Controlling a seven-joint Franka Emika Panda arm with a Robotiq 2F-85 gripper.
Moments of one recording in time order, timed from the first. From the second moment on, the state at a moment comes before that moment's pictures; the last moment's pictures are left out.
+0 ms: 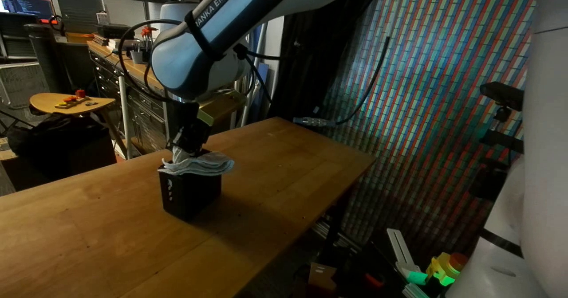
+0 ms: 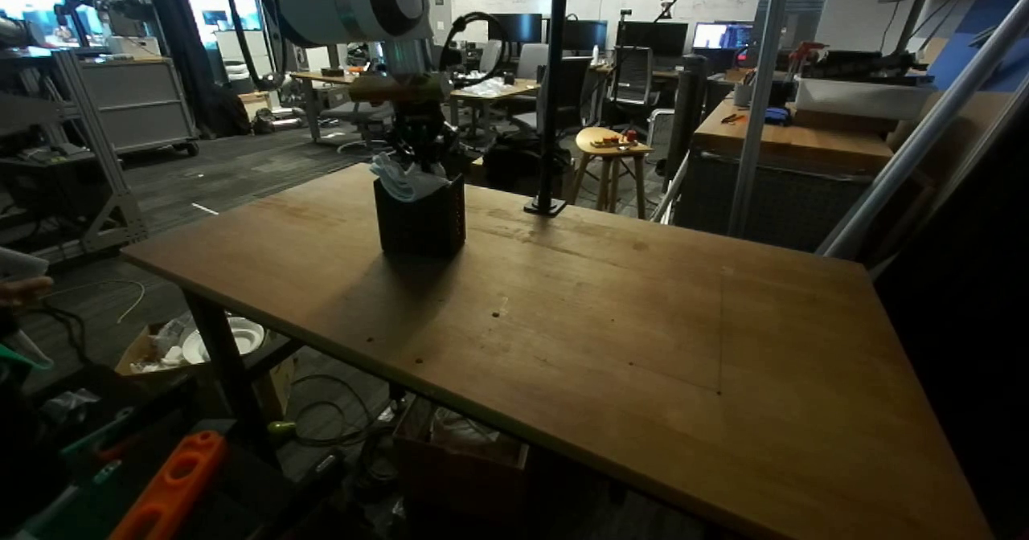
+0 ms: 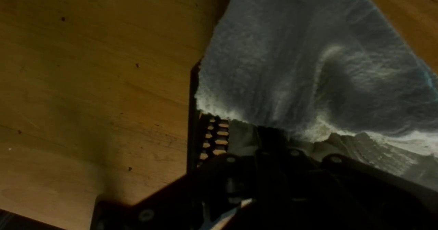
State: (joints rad) arm 0.08 0.34 0.08 -1.95 -0.17 2.36 -0.10
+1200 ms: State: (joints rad) arm 0.05 0.54 0.15 -1.82 0.03 2.34 -0.25
